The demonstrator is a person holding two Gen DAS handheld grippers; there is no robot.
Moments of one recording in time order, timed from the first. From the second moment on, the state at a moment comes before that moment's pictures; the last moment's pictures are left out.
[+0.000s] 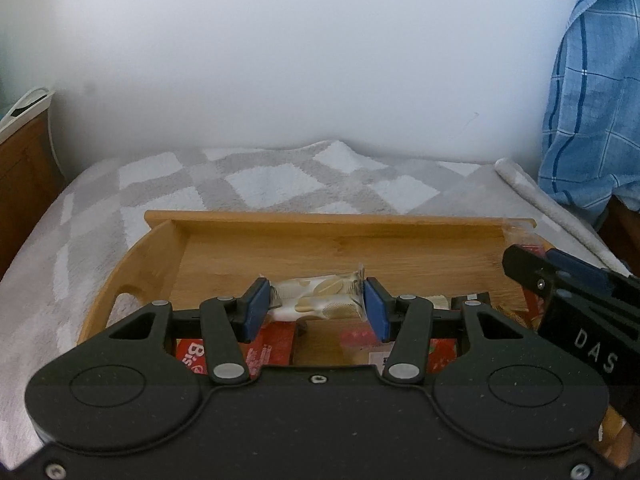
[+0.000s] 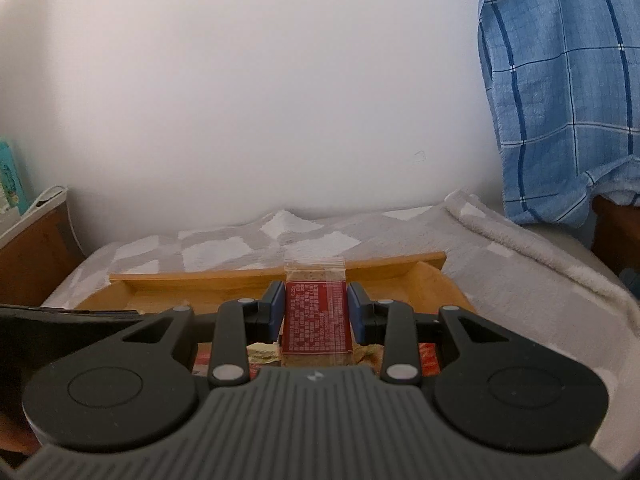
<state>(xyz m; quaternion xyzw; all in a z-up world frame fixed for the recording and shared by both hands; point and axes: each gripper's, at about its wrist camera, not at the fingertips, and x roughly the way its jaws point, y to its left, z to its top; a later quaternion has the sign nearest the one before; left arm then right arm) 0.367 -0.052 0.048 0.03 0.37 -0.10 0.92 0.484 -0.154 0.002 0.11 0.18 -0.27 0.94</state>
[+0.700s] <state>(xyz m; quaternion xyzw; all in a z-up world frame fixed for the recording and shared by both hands) 0.378 -0.059 0.039 0.03 0.38 -0.09 0.92 0.498 -0.177 -0.010 0.13 0.20 -0.28 0.93</state>
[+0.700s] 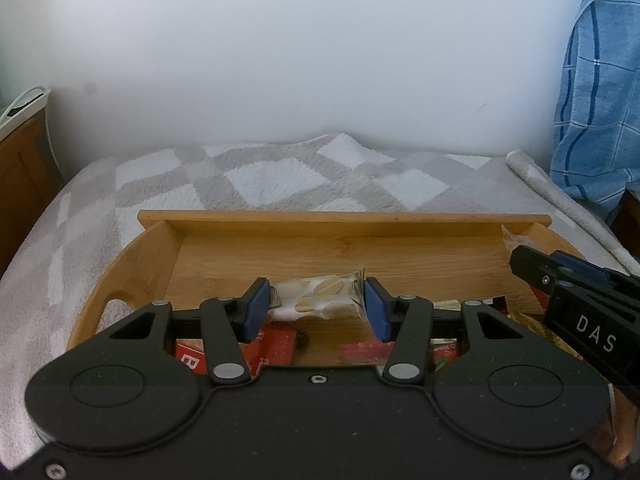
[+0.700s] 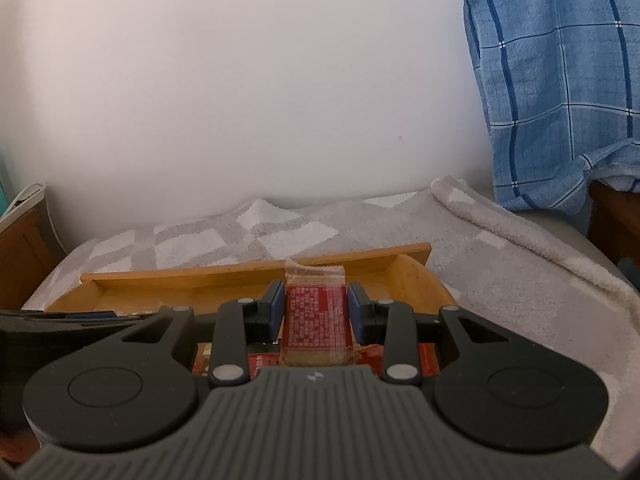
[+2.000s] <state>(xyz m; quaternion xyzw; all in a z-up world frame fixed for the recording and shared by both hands) 0.383 -0.071 0.032 0.07 0.39 -0.07 0.92 0.501 -0.187 -0.019 0.15 0.22 -0.26 0.93</state>
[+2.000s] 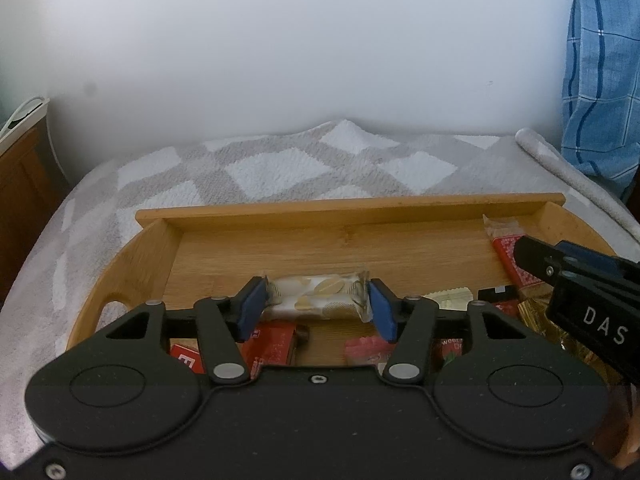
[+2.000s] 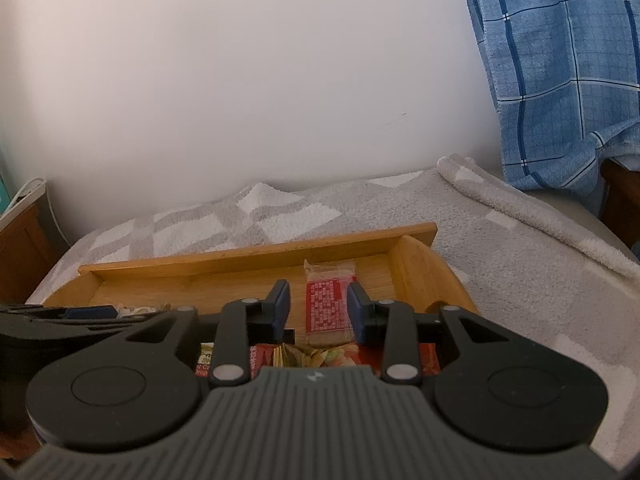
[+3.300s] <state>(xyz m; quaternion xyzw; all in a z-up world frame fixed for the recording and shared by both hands) 0.324 -0.052 0.061 0.07 0.38 -0.07 0.92 0.453 -0.151 -0.005 0.16 0.14 -0.27 0.94</state>
